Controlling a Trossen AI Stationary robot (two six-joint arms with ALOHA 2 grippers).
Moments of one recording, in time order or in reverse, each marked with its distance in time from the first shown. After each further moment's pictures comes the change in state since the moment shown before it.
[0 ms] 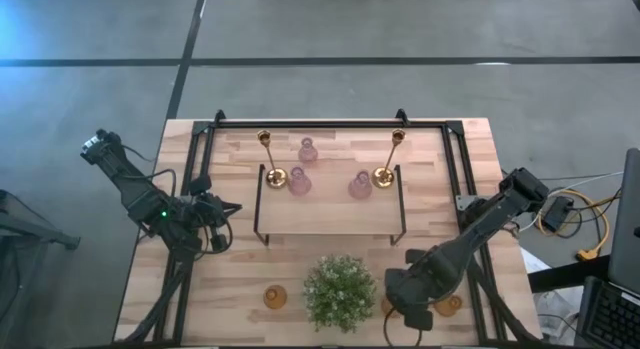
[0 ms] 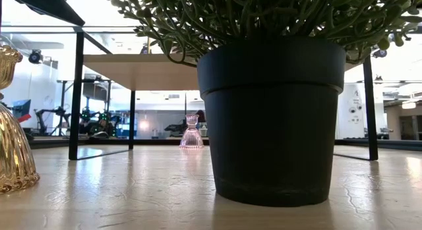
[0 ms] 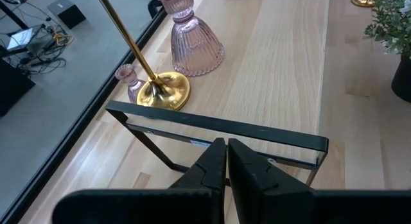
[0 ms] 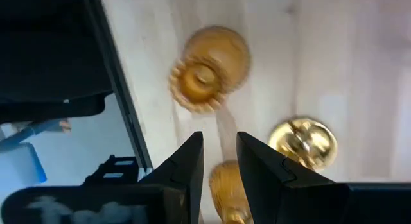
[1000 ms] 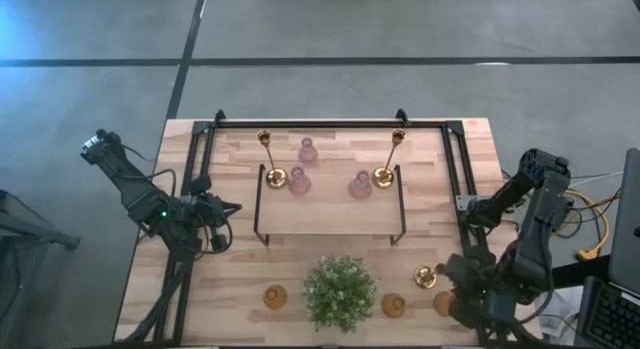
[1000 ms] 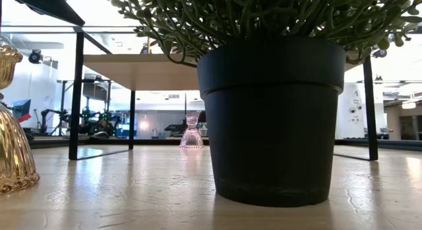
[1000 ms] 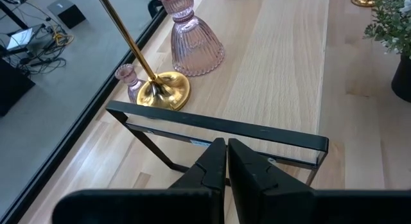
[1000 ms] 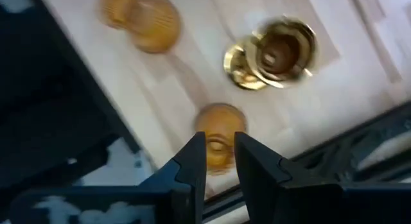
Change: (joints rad) left arm 0.000 0.000 0.000 0.000 0.000 0.000; right arm 0.425 -0.276 -0.124 -0.175 0.332 0.792
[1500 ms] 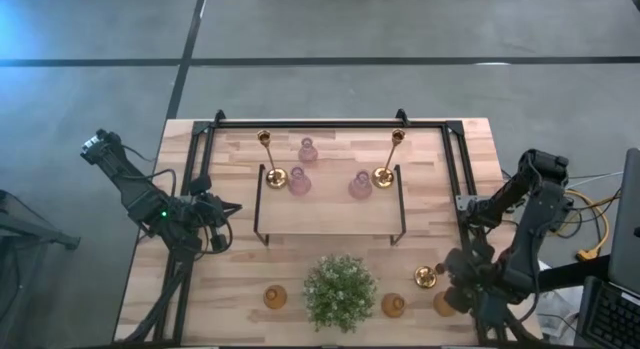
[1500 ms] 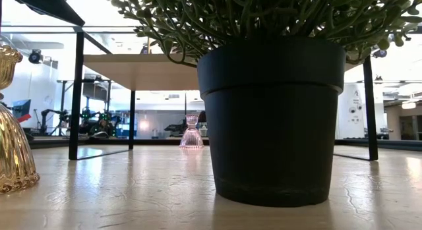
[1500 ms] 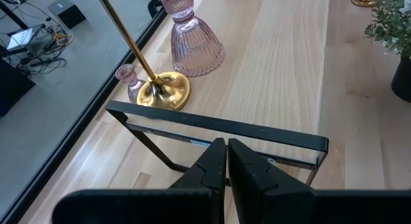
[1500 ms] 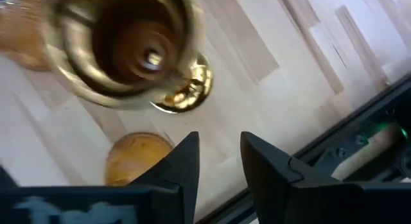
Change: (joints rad) left arm 0.000 0.000 0.000 0.000 0.000 0.000; right arm 0.075 0.003 -0.259 0.035 0.076 0.124
